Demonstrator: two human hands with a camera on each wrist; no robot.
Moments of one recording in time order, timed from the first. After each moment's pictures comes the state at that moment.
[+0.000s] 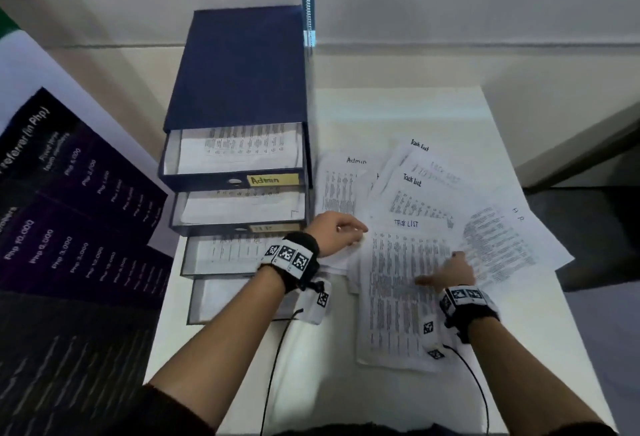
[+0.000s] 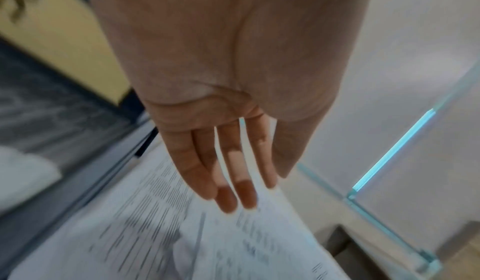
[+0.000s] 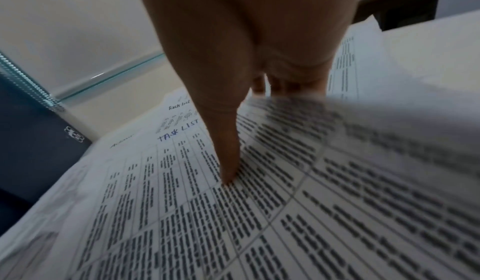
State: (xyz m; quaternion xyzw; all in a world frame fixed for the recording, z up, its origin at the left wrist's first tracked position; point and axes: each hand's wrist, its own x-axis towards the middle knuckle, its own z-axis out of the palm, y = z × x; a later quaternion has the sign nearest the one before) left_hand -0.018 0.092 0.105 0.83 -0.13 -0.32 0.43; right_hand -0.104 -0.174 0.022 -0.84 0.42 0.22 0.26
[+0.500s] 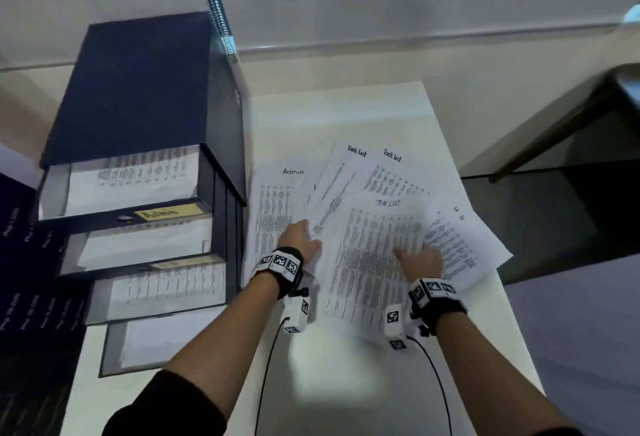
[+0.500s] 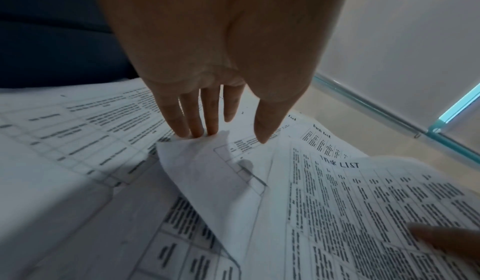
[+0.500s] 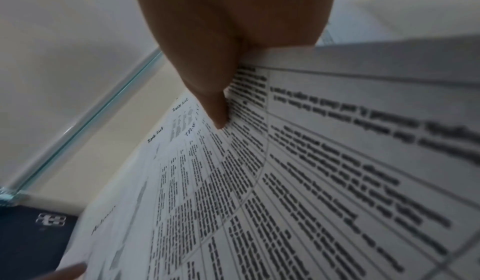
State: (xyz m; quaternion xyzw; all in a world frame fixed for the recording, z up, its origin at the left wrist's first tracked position) left_hand 0.017 -0.028 0.022 0.91 0.02 -0.29 0.29; right_hand -0.079 -0.276 -0.029 -0.79 0.46 0.08 0.41
